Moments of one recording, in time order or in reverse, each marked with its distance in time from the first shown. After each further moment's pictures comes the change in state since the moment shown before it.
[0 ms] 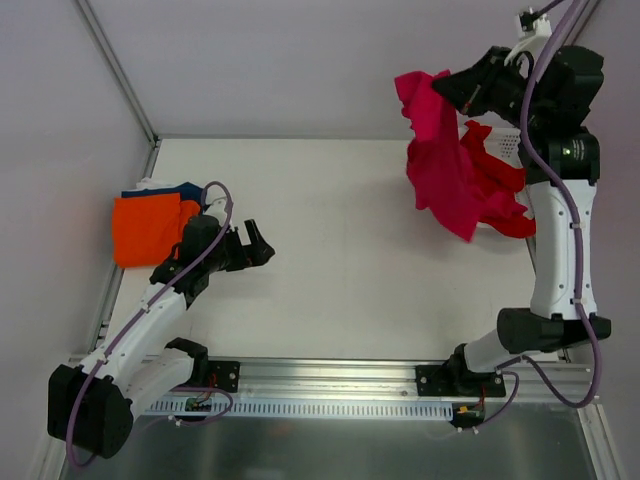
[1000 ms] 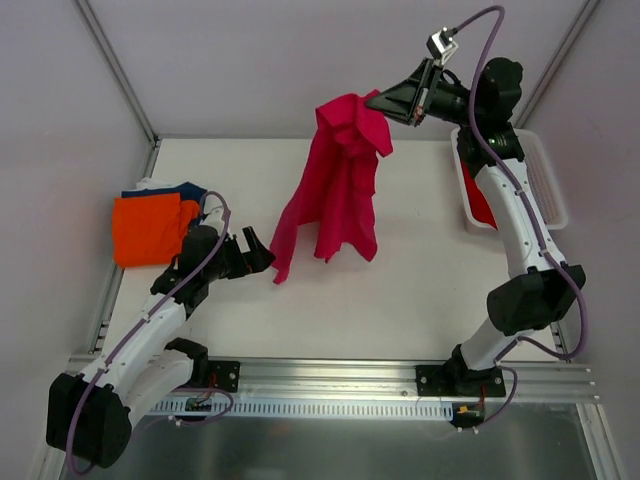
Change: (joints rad) left arm 0.000 -0.043 -0.087 0.075 0.019 -0.062; right arm 0.176 0.221 -0.069 0.832 -0.603 1.011
